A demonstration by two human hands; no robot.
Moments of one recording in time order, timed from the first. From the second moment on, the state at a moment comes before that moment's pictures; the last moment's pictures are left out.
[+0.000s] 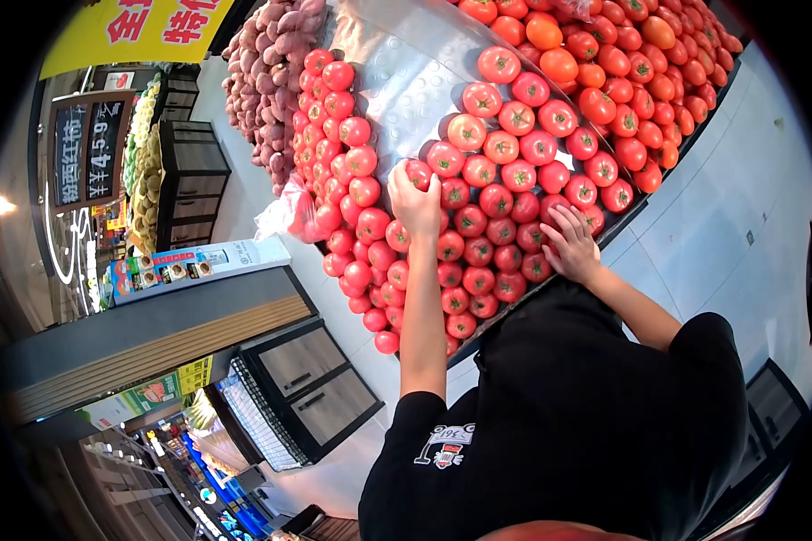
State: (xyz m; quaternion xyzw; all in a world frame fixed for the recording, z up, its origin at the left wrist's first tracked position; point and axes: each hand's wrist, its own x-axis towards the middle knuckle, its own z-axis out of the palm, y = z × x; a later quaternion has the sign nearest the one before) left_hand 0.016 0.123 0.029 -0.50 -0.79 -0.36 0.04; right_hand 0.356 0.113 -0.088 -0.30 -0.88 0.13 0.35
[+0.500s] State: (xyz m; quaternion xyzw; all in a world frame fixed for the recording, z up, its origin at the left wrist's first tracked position) left_hand 0.035 0.086 0.042 -0.52 -0.78 -0.35 0.07; right_hand 0.353 0.115 -0.085 -0.28 -0.89 0.12 0.35
